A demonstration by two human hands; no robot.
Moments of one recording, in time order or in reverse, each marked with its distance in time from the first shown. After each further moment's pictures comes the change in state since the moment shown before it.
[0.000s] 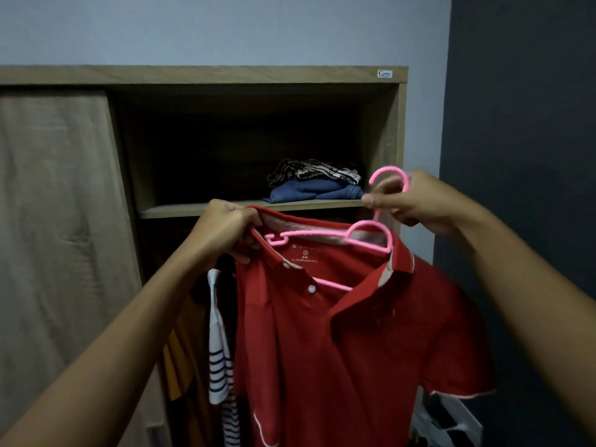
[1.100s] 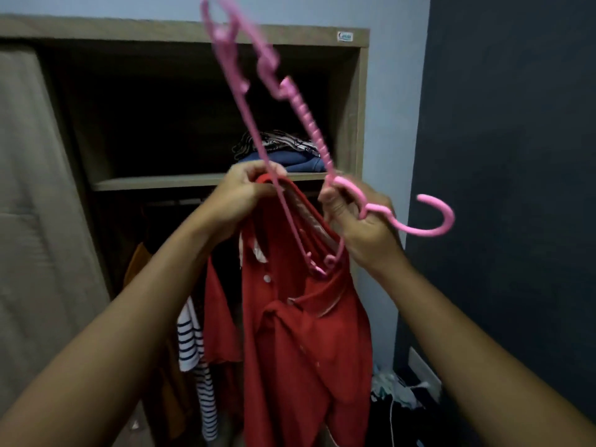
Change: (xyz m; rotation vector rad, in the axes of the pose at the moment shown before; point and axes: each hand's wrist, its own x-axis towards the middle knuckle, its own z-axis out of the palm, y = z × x) left_hand -0.009 0.028 0.087 -0.231 -0.238 0.295; right_hand -0.070 0.032 0.061 0.098 0.441 -0.518
